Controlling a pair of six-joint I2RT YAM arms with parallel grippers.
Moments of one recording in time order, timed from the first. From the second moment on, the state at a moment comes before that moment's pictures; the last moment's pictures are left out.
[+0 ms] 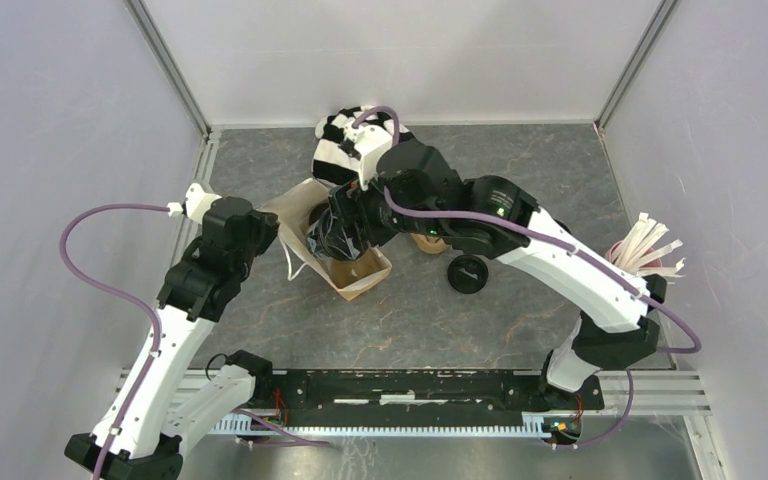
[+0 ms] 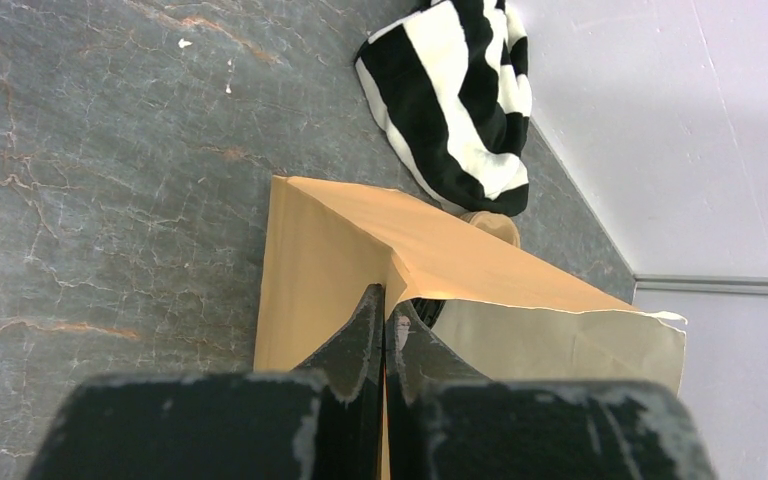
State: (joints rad) left arm -0.37 0.81 1.02 -0.72 -0.44 -1.06; right arm 1.13 1.63 2.10 -0.94 0.10 0.38
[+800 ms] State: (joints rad) left arm -0.37 0.80 1.01 -0.71 -0.44 -1.06; right arm 1.24 1.79 2.17 -1.10 0.39 0.36
